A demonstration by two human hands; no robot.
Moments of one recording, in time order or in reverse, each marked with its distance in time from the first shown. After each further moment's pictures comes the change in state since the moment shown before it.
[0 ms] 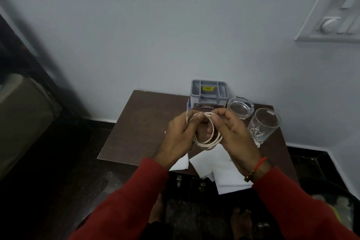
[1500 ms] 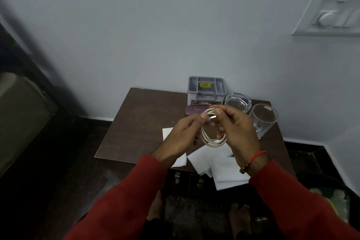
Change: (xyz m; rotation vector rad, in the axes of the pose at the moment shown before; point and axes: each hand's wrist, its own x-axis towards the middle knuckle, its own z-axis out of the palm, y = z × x) left_hand -0.003 0.008 0.007 -0.125 -0.217 -0.215; right_hand 0.005 0.004 -0.009 -0.111 0.176 -0.038
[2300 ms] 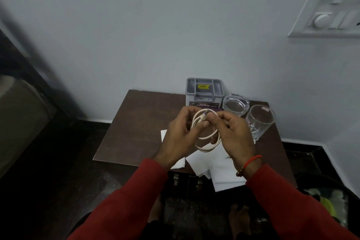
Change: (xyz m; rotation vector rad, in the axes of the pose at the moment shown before) left_hand 0.002 -0.008 0.002 0.064 0.172 0.221; right_hand -0.002 0.005 -0.002 -0.163 0.016 -0.028
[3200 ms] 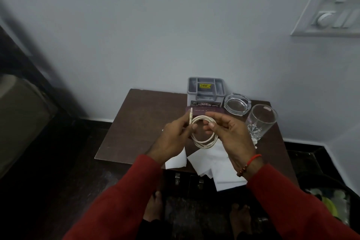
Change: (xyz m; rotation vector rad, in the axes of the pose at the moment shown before) left_hand 0.011 -0.028 -0.023 0.352 -0.145 -0.019; right_hand 0.005 0.018 0.007 0.253 -0.073 0.119
